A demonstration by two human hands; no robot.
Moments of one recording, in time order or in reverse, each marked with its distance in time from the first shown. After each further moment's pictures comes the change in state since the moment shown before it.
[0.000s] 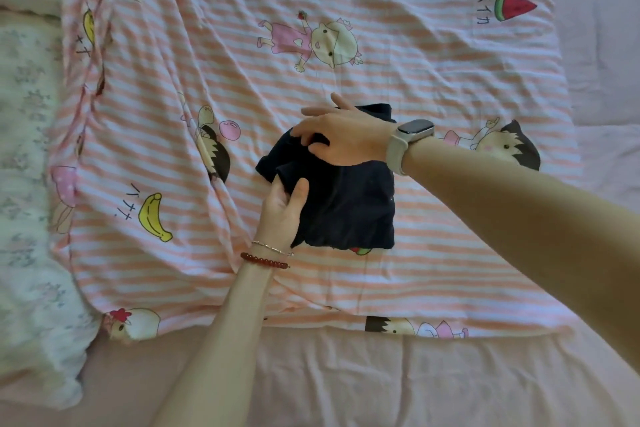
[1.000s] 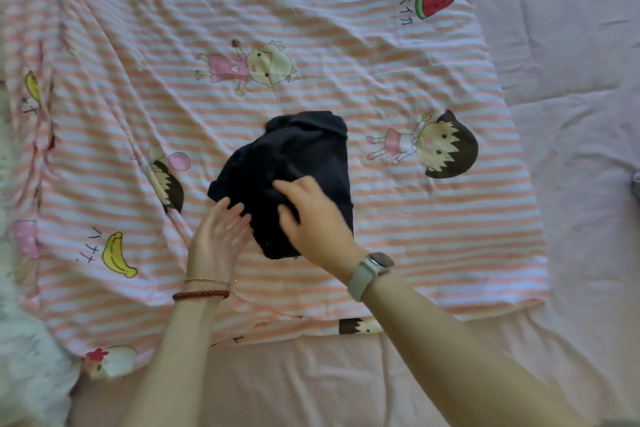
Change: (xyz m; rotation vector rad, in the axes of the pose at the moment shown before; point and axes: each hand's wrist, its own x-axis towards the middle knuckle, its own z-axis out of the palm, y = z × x) left_hand -0.011 0.005 -0.009 -0.302 0.186 -0.253; right_hand -0.088 -0.042 0.084 0.566 0.700 0.272
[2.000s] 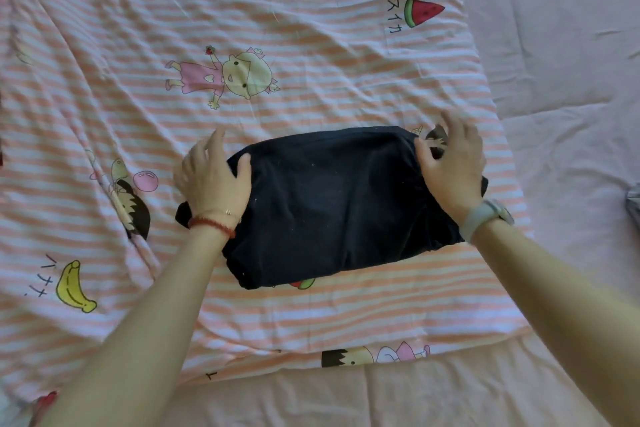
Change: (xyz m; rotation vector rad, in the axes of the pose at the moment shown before) left_hand 0.074 0.030 0.089 1.385 0.253 0.692; right_hand 0.041 0.148 -0.139 -0.318 0.458 0.400
